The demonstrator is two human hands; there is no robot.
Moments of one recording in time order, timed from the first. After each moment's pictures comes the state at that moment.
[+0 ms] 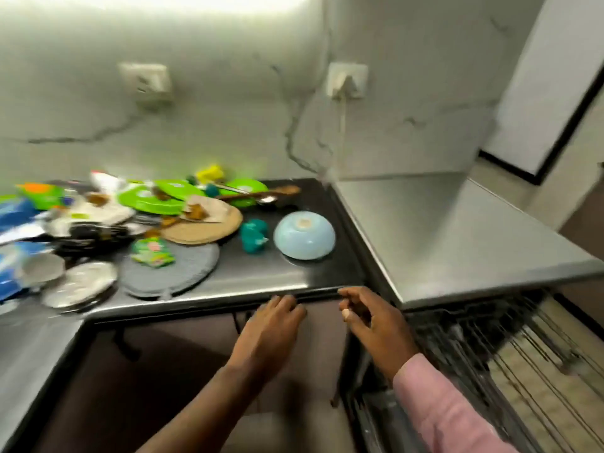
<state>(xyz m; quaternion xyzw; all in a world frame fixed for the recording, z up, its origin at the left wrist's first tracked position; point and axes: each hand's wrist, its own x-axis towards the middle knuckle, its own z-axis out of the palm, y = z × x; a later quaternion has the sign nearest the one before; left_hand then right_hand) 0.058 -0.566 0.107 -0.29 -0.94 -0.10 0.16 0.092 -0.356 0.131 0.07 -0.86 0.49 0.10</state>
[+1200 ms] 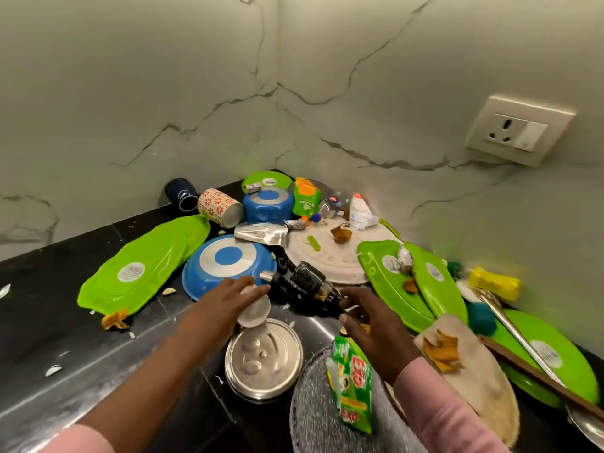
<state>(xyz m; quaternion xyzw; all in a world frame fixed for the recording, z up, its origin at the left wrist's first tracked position) -0.073 -1.014 0.126 0.20 -0.97 -0.07 0.09 -0.276 -0.803 0.140 0.51 -0.75 0.40 -0.09</state>
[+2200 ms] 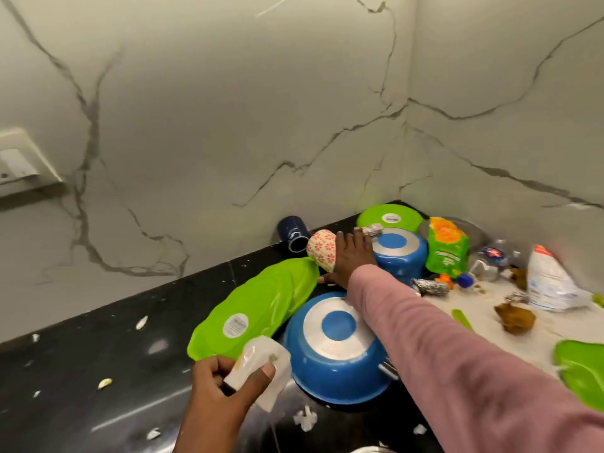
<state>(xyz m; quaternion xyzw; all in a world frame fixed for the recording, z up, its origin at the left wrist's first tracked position) -0.017 -1.045 0.146 0.59 -0.50 -0.46 0.45 -0.284 -1.219 0.117 0.63 -0.77 0.05 -0.01</state>
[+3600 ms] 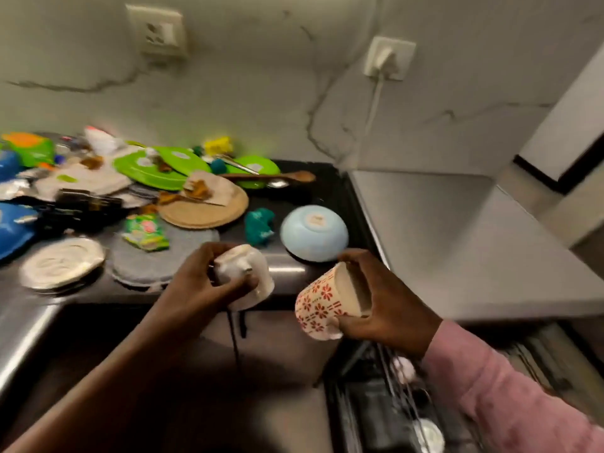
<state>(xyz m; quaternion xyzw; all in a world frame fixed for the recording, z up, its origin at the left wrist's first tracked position) 0.037 -0.655 0.225 0.01 -0.80 -0.60 0.04 0.006 -0.378 0.216 0.25 -0.90 0.35 0.01</state>
